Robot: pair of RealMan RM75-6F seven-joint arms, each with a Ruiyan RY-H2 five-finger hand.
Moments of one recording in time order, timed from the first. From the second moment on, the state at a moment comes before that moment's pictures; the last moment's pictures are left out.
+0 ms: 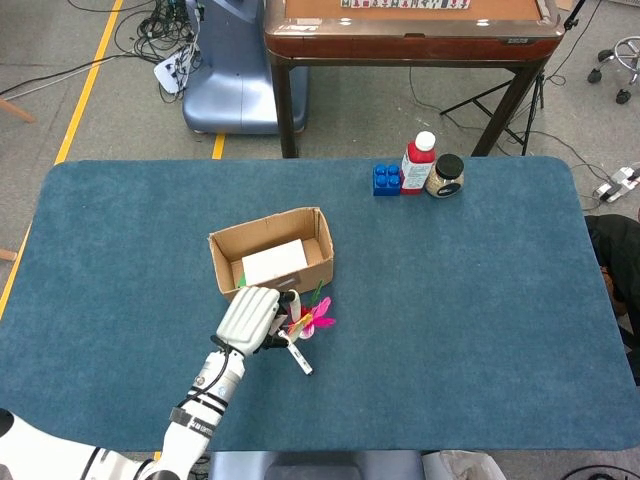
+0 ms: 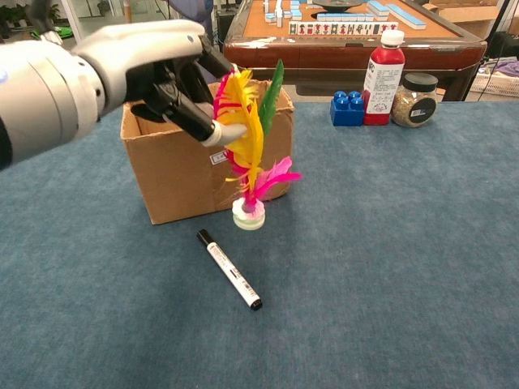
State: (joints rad) left arm -0.81 -1.59 -0.33 -2.17 0.78 1.40 0.72; right arm -0.23 -0.73 0.09 -1.87 -1.41 1.77 0.18
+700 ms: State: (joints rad) left arm -0.88 -1.38 -0.54 -2.29 0.64 1.46 0.76; right arm -0.21 -0.73 0.09 -1.88 -1.40 1.75 0.16
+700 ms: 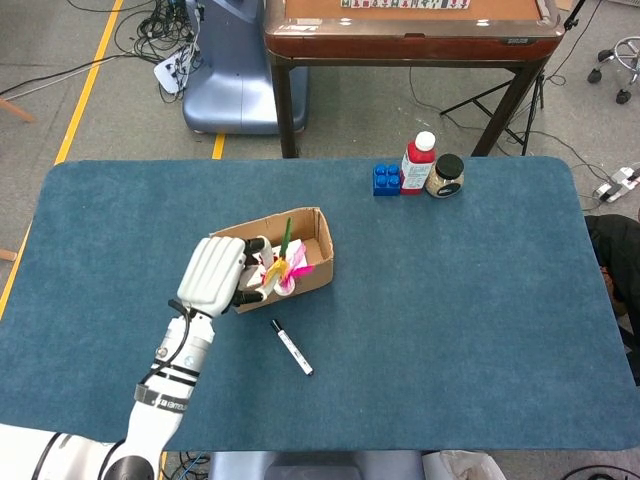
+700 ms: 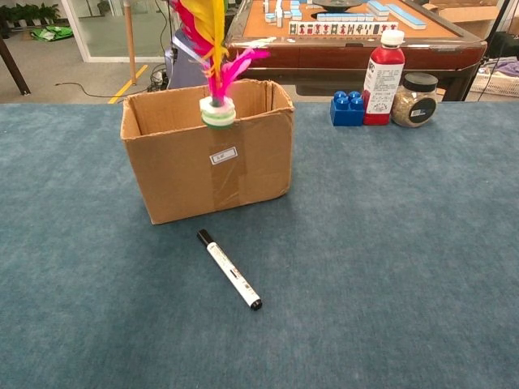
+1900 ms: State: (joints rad) left arm -0.92 -1.33 -0.42 -2.12 0.64 1.43 0.65; right arm -0.20 -0.74 0.09 -1.88 -1.39 1.72 0.14
